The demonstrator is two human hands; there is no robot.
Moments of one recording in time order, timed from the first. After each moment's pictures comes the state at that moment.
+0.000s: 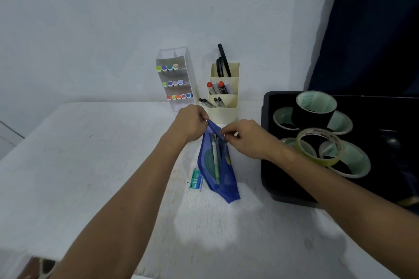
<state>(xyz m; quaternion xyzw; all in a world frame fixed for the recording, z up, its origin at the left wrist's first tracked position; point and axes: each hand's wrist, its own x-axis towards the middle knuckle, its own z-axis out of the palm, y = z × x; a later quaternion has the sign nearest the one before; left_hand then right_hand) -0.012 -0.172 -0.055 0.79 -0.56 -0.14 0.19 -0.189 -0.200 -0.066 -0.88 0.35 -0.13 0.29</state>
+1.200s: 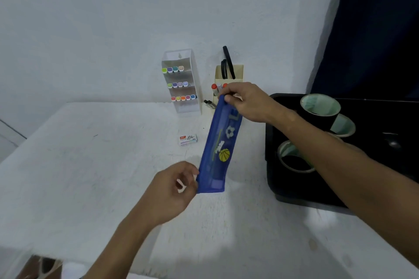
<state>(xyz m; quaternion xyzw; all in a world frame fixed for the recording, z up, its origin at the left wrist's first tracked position) -0.017 -0.014 -0.087 0.71 -0.57 -0.23 0.36 -0.164 -0.243 -0.015 -0.86 0.31 -0.24 0.33</state>
